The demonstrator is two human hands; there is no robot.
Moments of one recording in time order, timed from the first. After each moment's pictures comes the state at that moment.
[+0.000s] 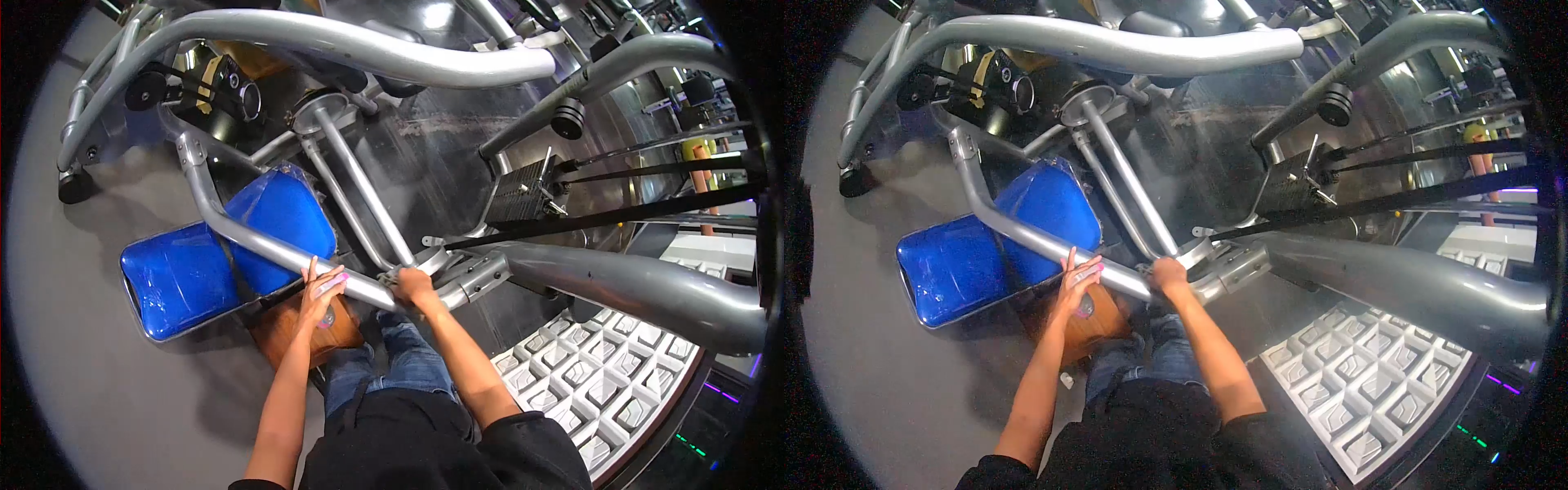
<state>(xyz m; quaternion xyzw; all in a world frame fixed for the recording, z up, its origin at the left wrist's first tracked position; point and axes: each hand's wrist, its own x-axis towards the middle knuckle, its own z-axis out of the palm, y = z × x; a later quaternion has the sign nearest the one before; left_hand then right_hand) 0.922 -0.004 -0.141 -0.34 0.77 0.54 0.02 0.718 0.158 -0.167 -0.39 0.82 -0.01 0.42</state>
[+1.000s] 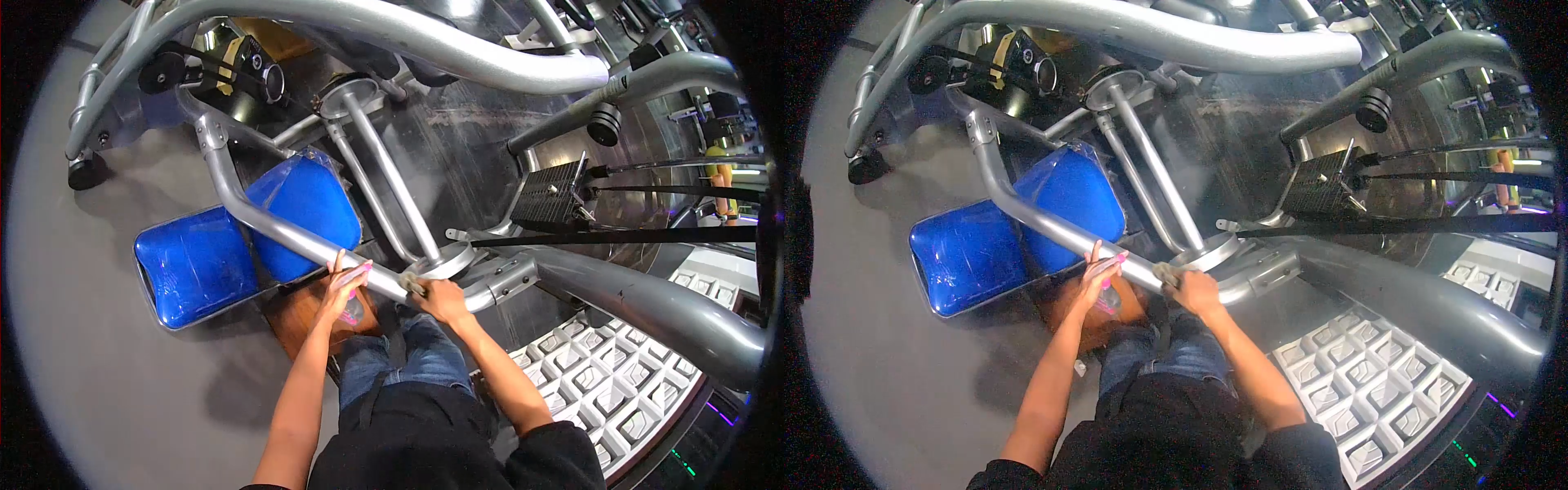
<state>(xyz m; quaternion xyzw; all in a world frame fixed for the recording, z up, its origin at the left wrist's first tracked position) 0.922 -0.014 -0.139 -0.34 0.72 0.61 0.02 0.737 0.170 -0.107 -0.39 0.82 -0.12 0.40</state>
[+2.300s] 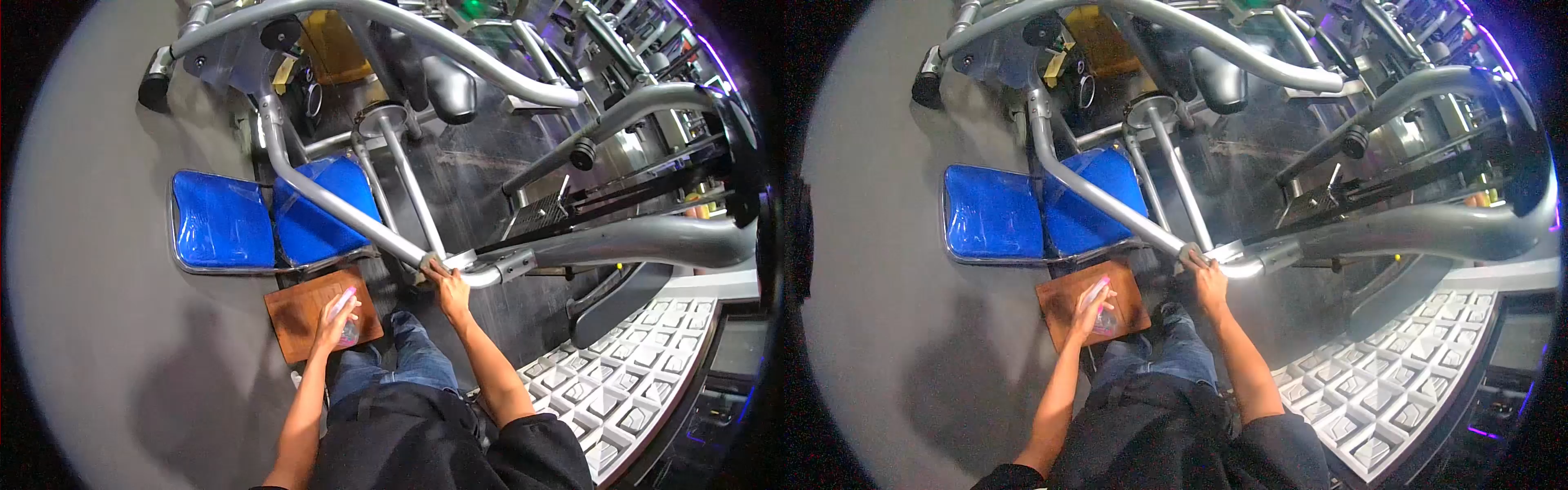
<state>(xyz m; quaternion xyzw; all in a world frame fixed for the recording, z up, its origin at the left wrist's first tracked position) 1.083 0.077 -0.069 -0.45 0.51 0.72 -0.15 0.816 0.210 -0.115 -0.51 0.85 -0.04 0.13</state>
